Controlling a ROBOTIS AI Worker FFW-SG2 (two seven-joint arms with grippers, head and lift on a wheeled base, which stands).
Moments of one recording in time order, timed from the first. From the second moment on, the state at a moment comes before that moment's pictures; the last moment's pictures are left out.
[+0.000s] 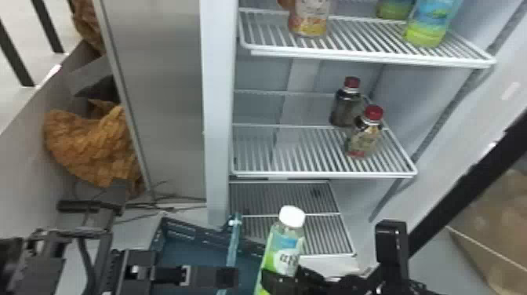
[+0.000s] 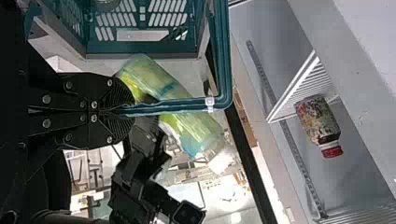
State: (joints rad) left arm 0.00 0.30 0.02 -1.90 1.16 1.57 -0.41; right arm 0.58 -0.16 -0.08 -2.48 -0.36 1.09 0.53
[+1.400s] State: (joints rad) left arm 0.00 0.29 0.03 -1.90 1.17 1.57 -0.41; right arm 0.62 -0.11 -0.14 -2.60 -0.15 0.76 0.43
